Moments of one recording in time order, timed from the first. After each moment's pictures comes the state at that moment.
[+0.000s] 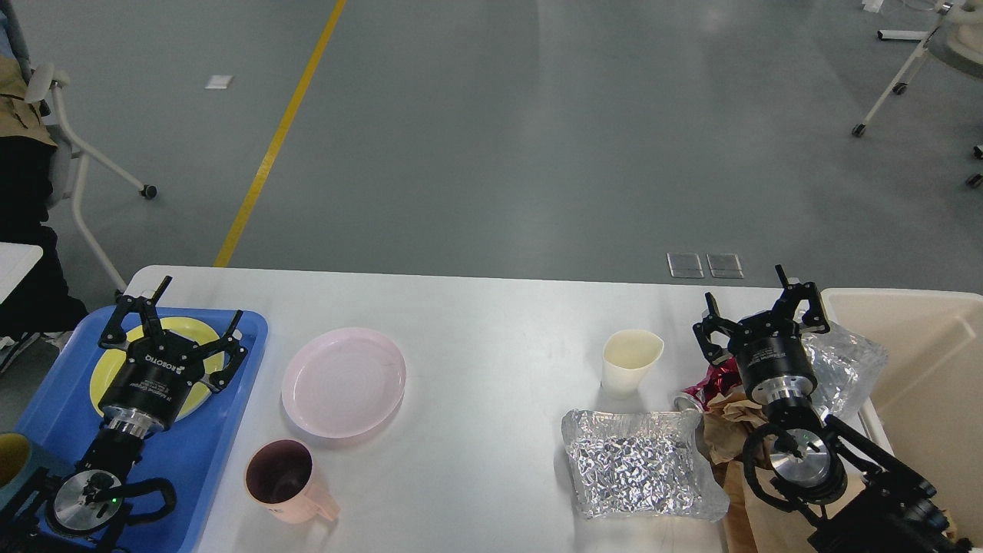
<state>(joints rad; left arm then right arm) -0.24 0.23 -1.47 -0.71 0.21 -0.72 -0.06 0.32 -0.27 0.90 0.90 0.07 0.21 0.50</state>
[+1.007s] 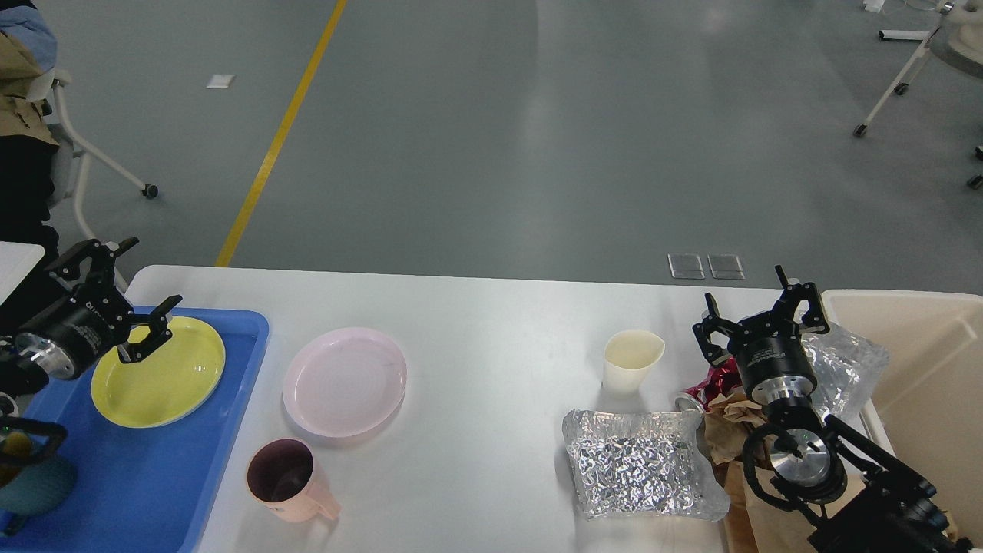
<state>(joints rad) -0.56 0.66 -0.82 -0.61 0.18 -0.57 -0.05 0.32 -0.27 0.90 0.90 0.07 0.21 0.50</state>
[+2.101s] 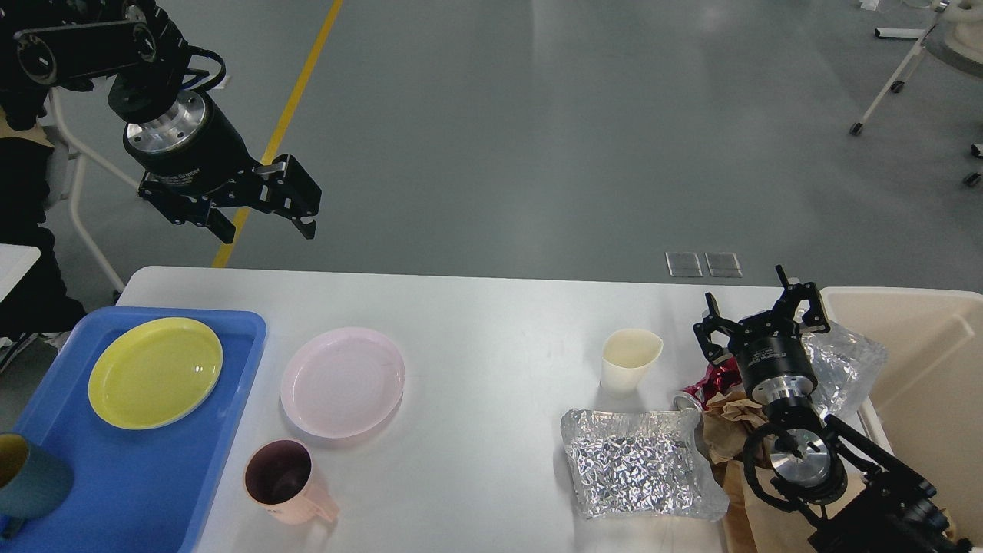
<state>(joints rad) -2.17 0.32 1.27 -1.07 0.07 -0.95 -0.06 0.32 -0.27 0.90 0.90 0.07 0.21 0.50</state>
